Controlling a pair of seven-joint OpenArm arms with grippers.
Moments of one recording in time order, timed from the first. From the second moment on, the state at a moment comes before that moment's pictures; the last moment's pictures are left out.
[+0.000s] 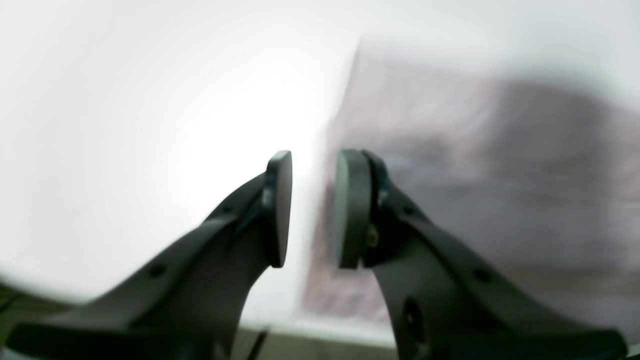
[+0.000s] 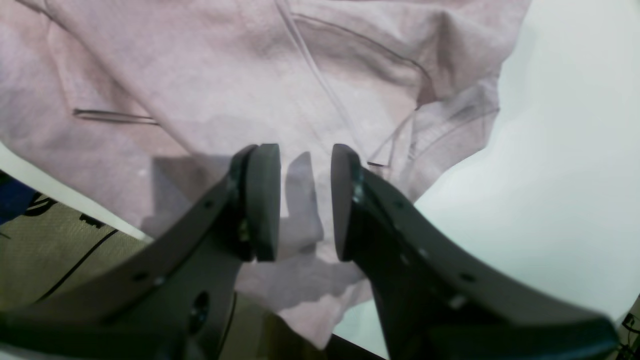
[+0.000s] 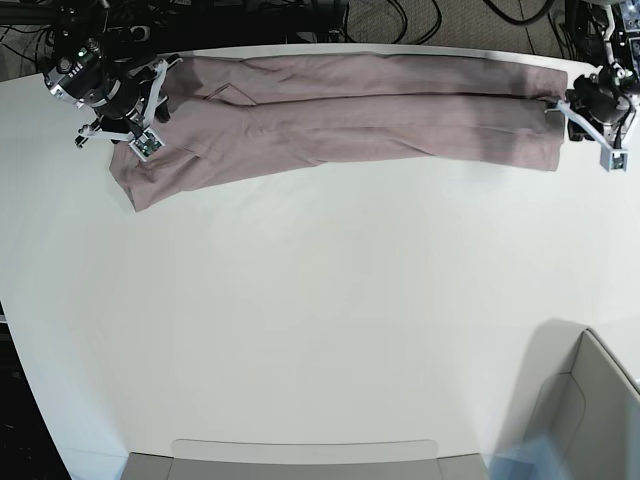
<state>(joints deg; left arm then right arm) 31.6 -31.9 -29.1 102.2 -37.5 -10.1 52.9 -25.4 15.2 16.9 119.5 14.2 44.4 -65.3</state>
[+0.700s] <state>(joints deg) 29.8 -32.8 -33.1 94.0 -42.5 -10.1 53.2 -25.4 16.4 16.9 119.4 14.2 44.4 -65.3</state>
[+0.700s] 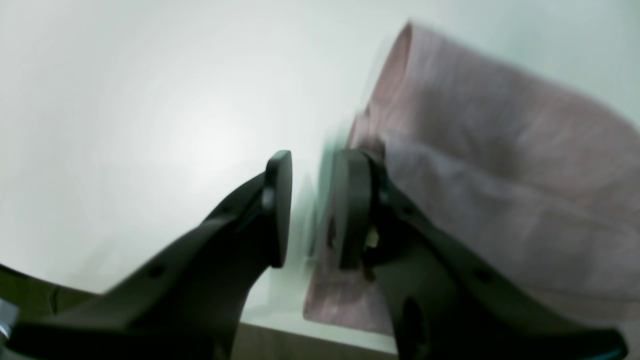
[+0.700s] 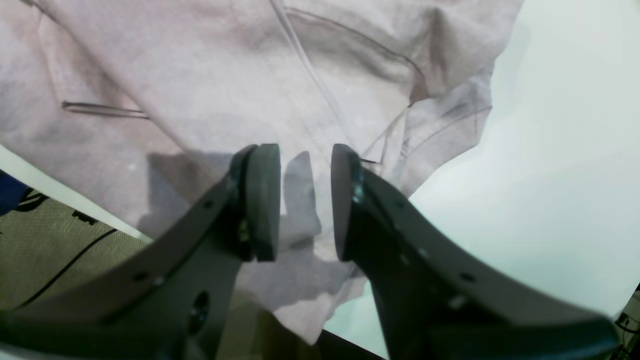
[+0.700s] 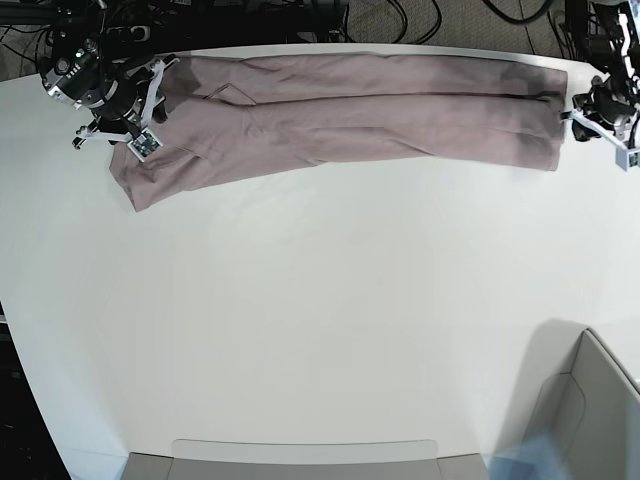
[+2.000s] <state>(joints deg) 32.6 -32.3 -28.7 91.6 -42.3 -10.3 54.6 -25.4 17.3 14.9 119.4 14.1 44.4 -65.3</state>
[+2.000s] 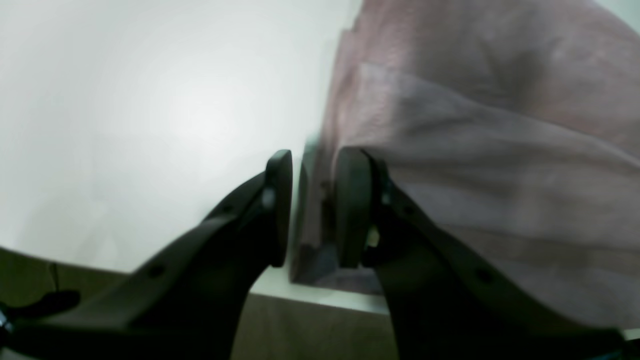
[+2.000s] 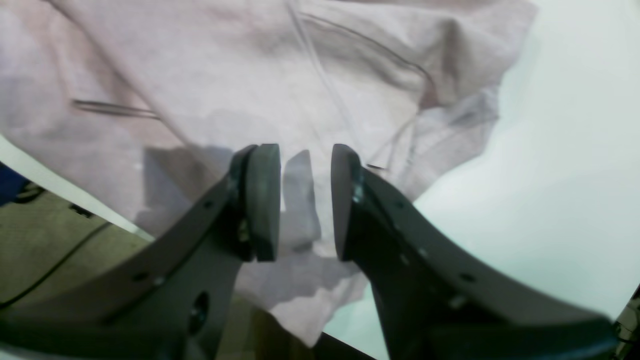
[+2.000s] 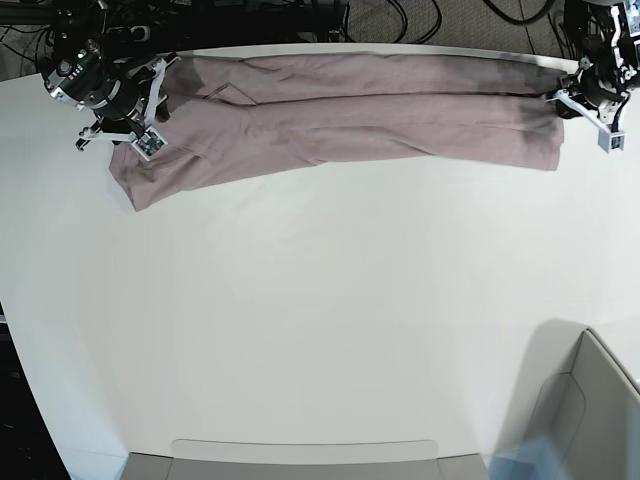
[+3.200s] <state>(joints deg) 24.4 -34.3 -12.7 81.2 -41.9 -16.4 46.8 -25.4 18.1 14.6 119.4 14.2 44.4 -65.3</state>
